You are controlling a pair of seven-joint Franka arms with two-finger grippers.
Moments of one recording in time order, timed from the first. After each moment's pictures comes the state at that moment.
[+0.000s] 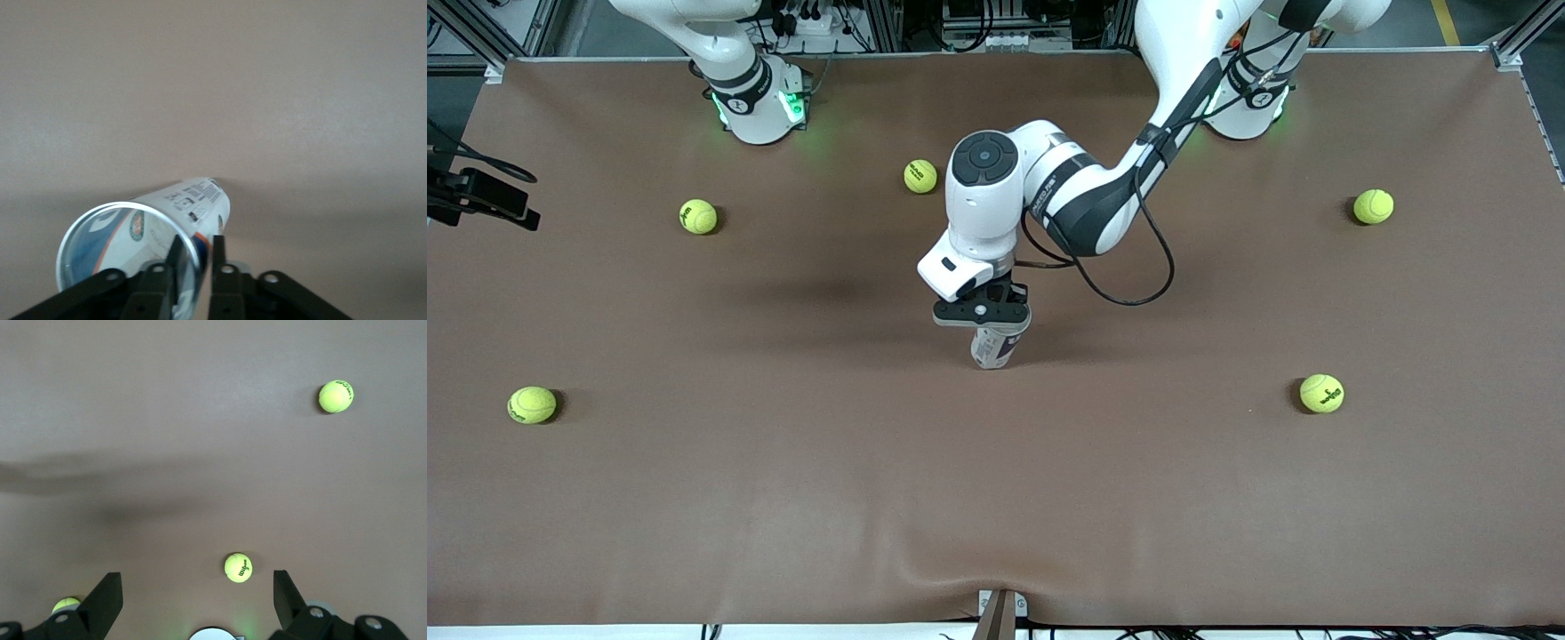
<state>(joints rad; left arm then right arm) -0.72 0.69 -0.15 -1.30 0.19 2.12 -0.87 -0.02 0.04 -0.07 -1.45 -0.01 1.39 0.00</state>
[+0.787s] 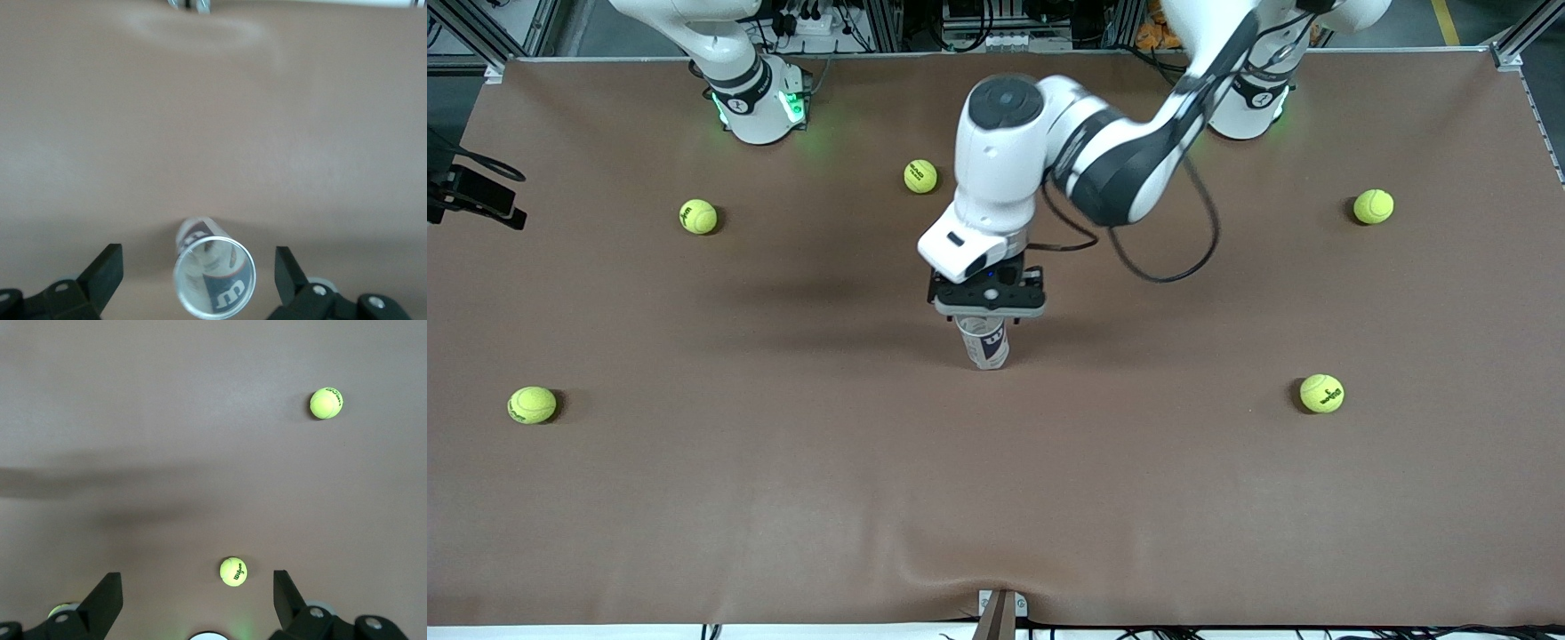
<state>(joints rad) -0.70 0.56 -0.10 -1.20 0.19 2.04 -0.87 -0.02 0.04 -0.07 -1.43 -0.02 1.39 0.00</state>
